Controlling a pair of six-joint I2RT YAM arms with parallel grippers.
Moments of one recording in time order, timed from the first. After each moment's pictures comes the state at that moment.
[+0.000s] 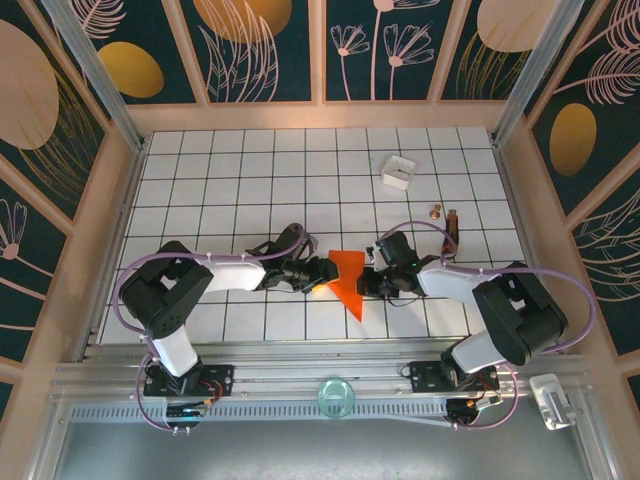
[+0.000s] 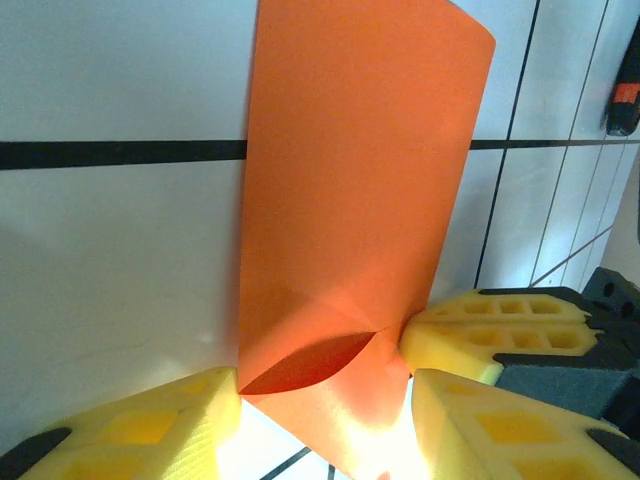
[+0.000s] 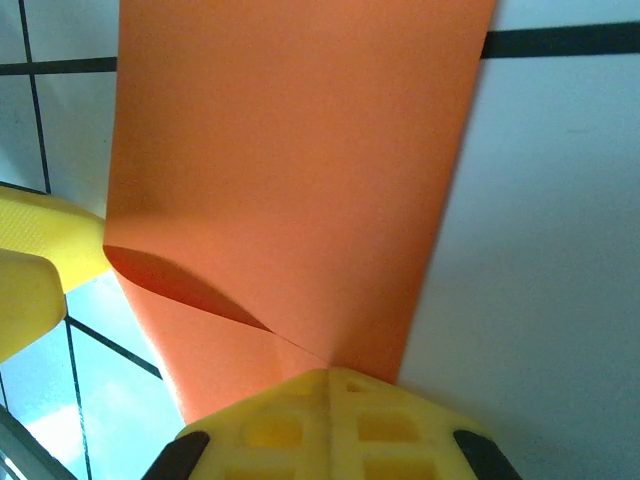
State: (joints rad) left arm -0.77 1.75 0.79 0.09 0.44 -1.09; right arm 0.58 1.46 0.55 -0.17 -0.39 0.59
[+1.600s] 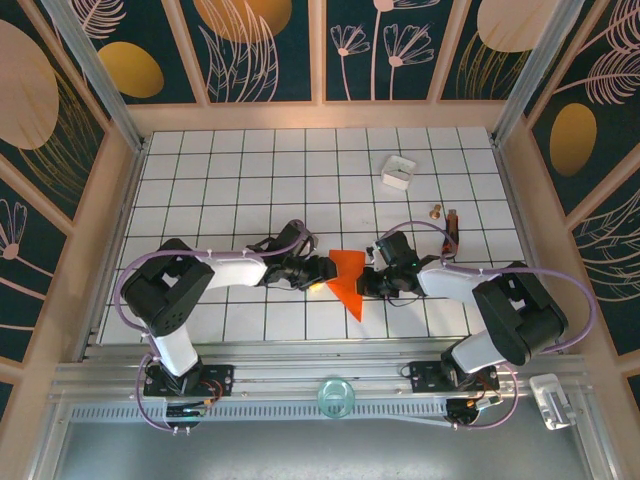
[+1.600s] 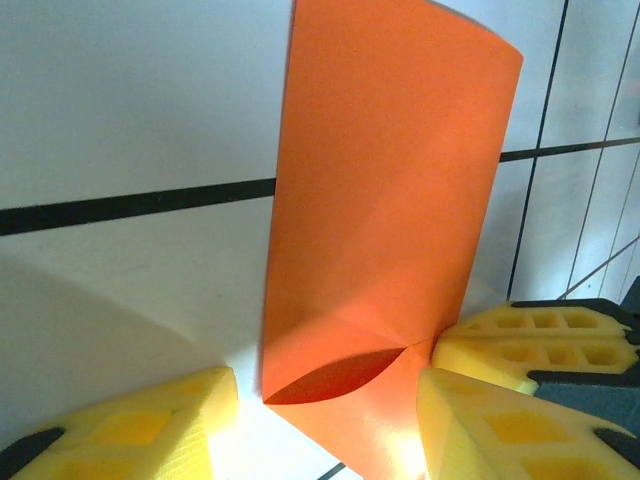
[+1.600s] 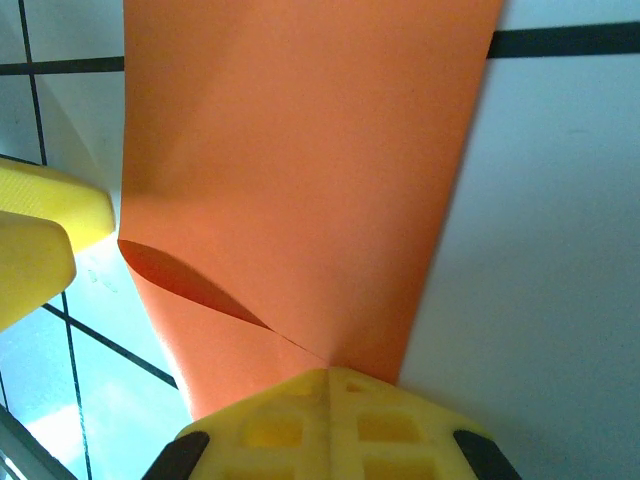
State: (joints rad) left arm -0.75 1.77 0.84 0.02 0.42 -1.00; right arm 0.58 1.46 0.55 -0.17 -0.40 0.59
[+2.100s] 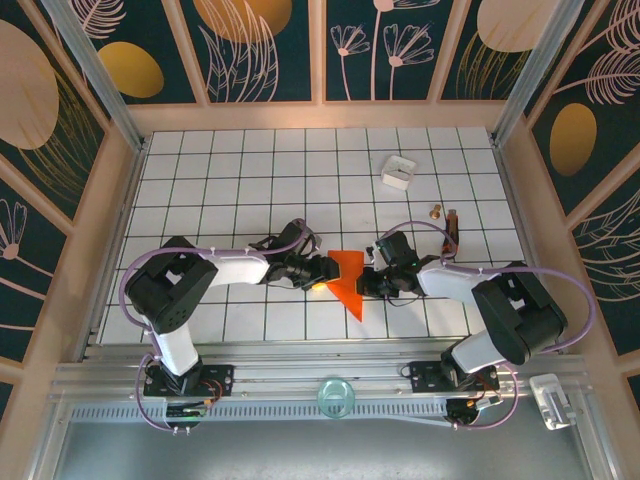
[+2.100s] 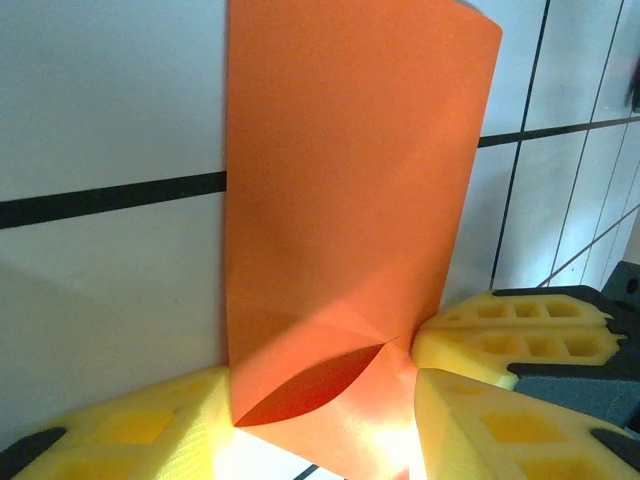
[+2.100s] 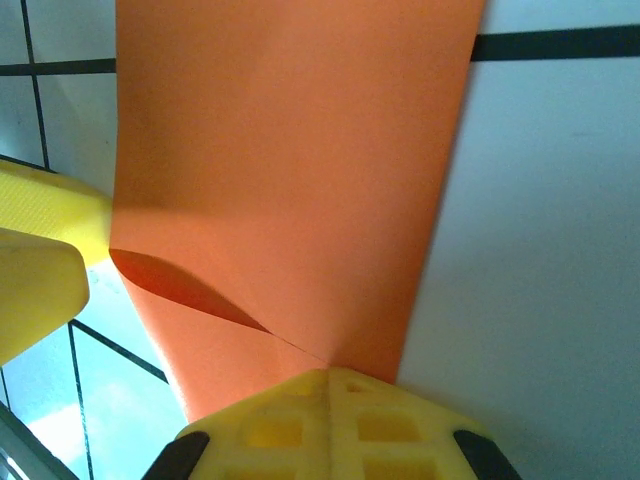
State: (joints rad) left arm -0.75 1.79 0.86 0.02 0.47 -1.00; right arm 0.57 1.47 0.55 -0.16 -0.40 0.59
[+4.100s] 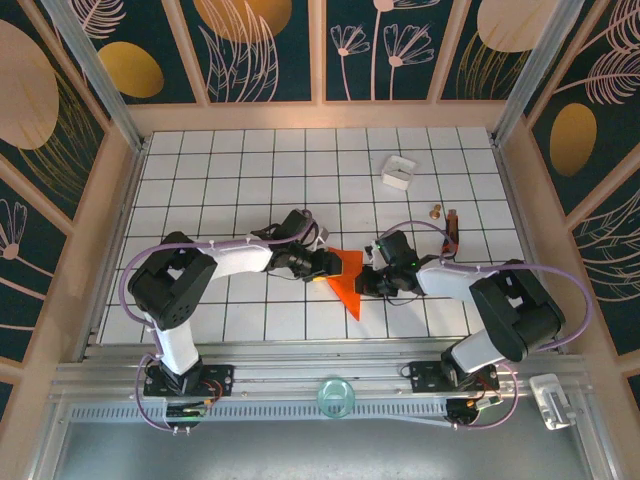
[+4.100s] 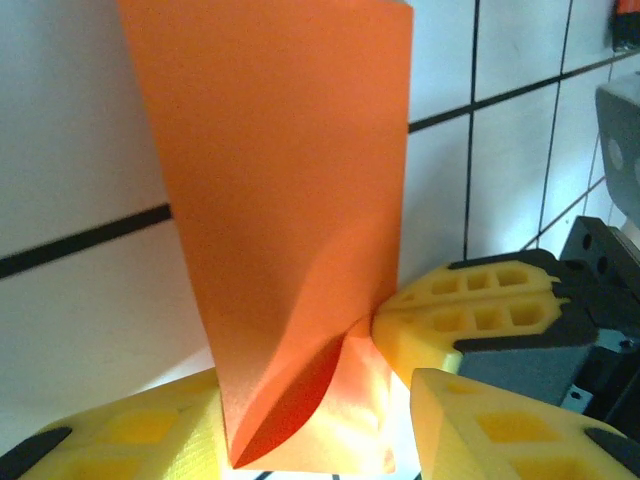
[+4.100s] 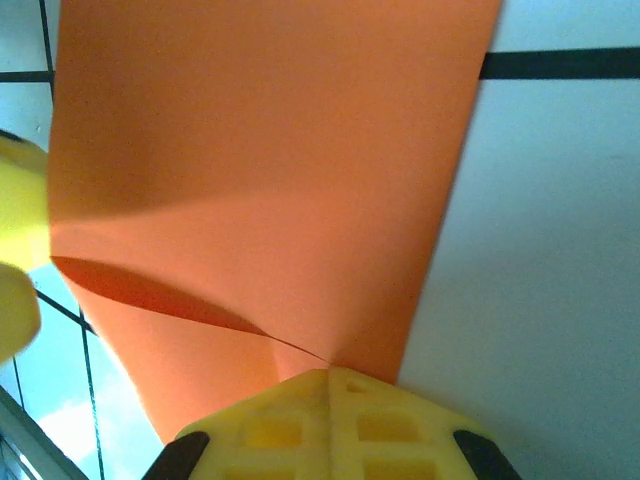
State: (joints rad) left arm -0.71 1.82 0.99 -0.15 0.54 -0.81; right arm 0.57 1.48 0.55 -0.13 -0.42 0.59
